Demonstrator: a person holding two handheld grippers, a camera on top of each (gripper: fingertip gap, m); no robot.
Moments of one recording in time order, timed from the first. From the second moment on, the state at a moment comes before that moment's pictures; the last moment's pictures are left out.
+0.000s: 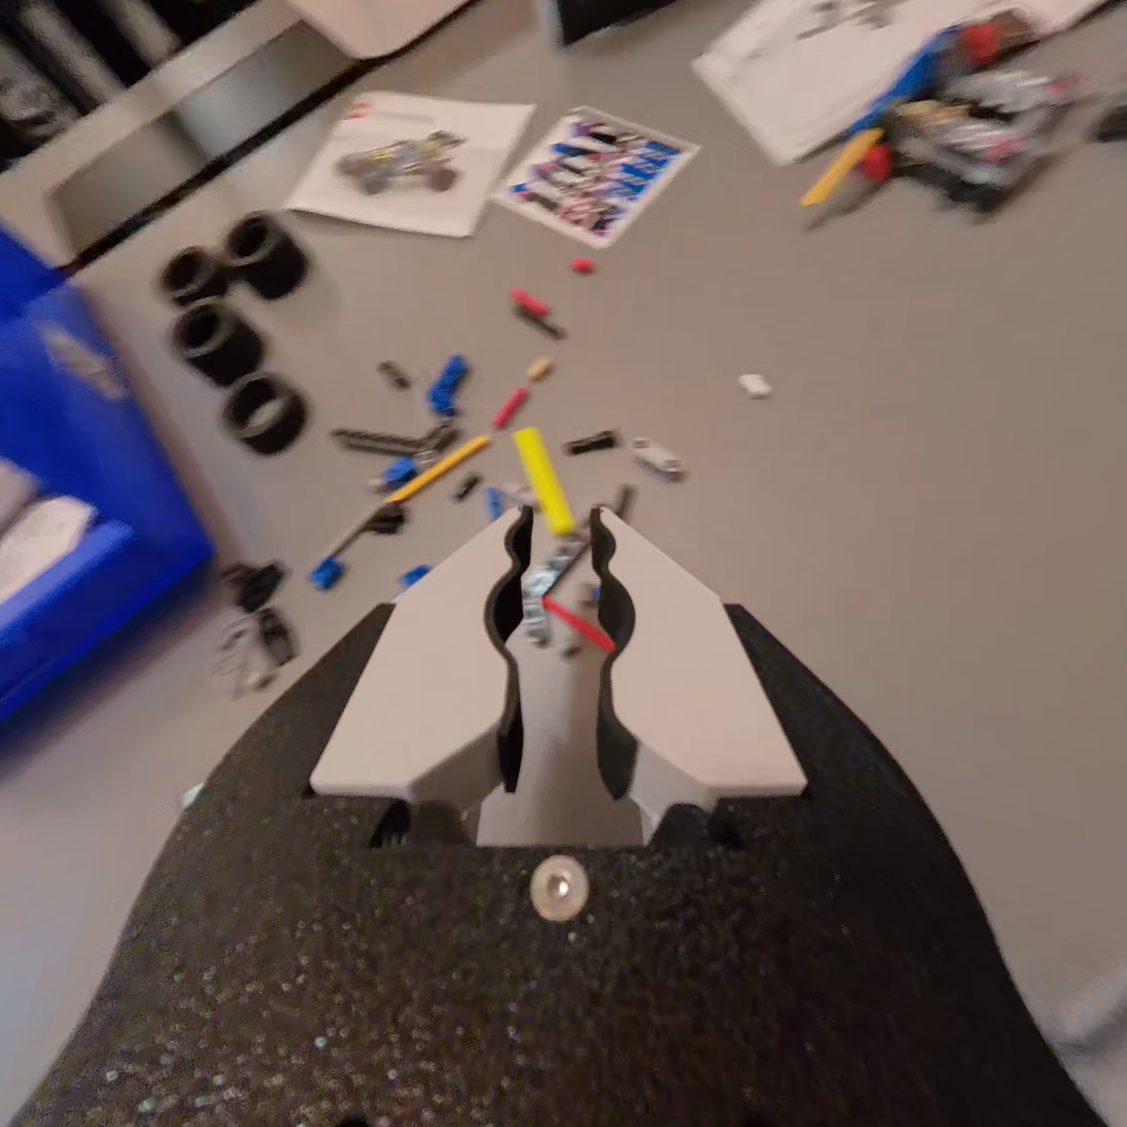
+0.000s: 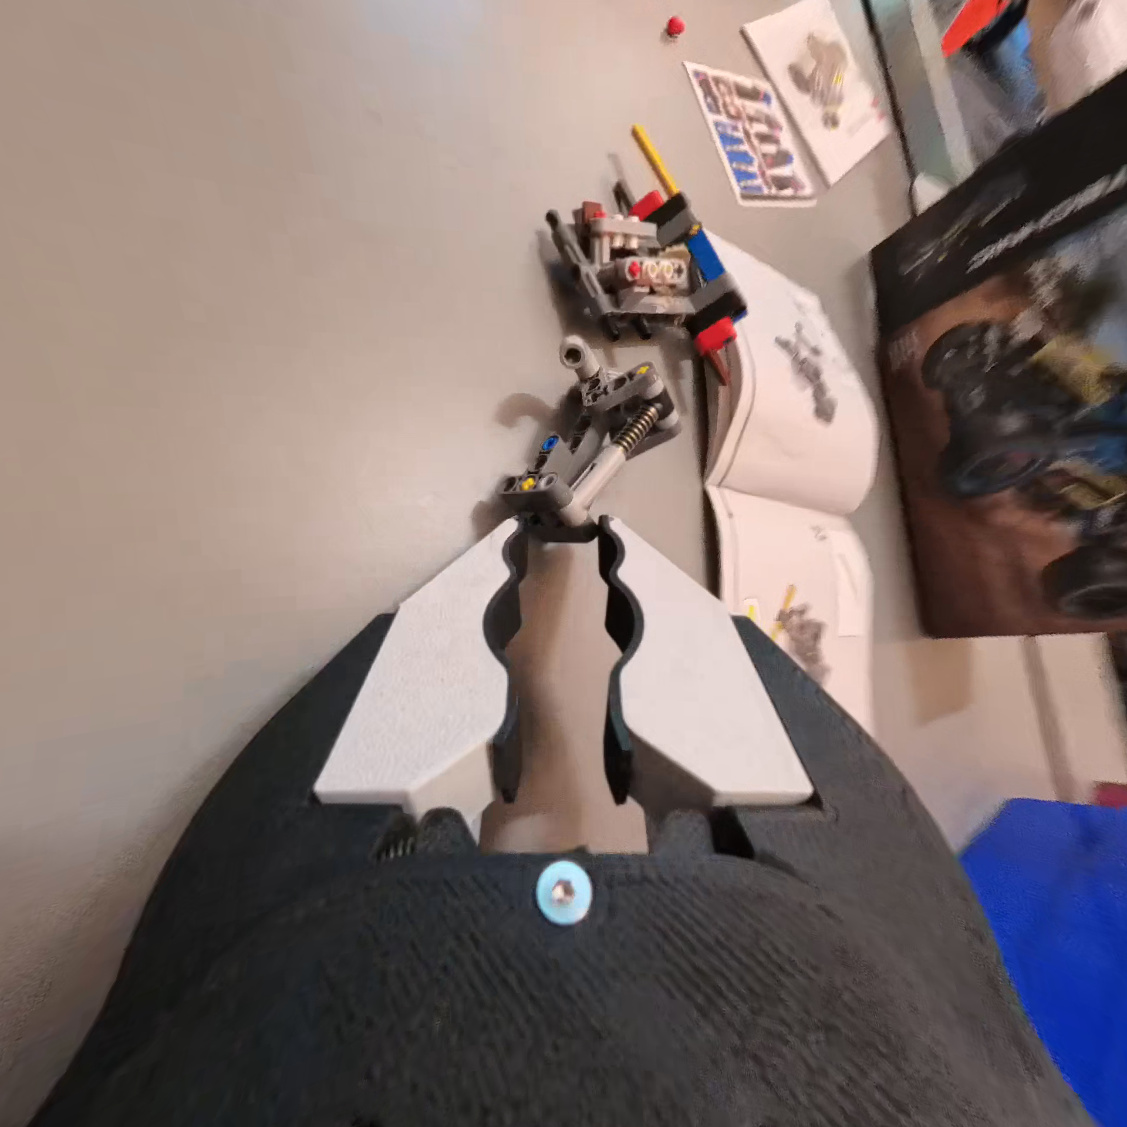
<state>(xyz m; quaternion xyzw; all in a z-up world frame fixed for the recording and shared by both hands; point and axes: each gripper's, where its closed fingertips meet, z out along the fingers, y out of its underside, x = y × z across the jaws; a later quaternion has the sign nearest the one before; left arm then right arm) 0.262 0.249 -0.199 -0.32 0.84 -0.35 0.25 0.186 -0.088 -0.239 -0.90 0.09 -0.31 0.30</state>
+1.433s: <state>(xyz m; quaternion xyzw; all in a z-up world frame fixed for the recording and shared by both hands) 0.185 0.036 -0.245 -0.13 0.94 -0.32 0.05 0.196 -0.051 -0.225 -0.82 0.35 -0.20 0.41</state>
